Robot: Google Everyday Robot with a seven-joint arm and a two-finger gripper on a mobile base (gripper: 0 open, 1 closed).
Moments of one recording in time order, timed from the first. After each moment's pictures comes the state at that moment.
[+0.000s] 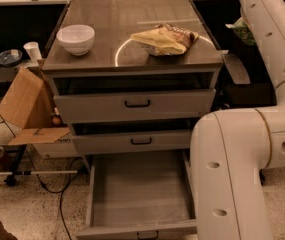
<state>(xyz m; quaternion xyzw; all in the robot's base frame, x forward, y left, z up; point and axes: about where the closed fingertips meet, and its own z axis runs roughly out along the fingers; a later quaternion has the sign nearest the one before) 0.817 -0.403 0.912 -0.07 0.92 -0.27 0.27</state>
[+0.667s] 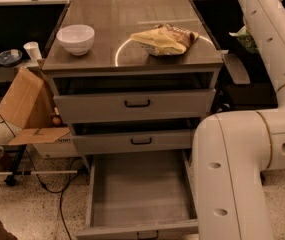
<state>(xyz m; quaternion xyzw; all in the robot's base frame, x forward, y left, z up) 0.808 -0.418 0.890 -0.07 0.93 -0.28 0.24</state>
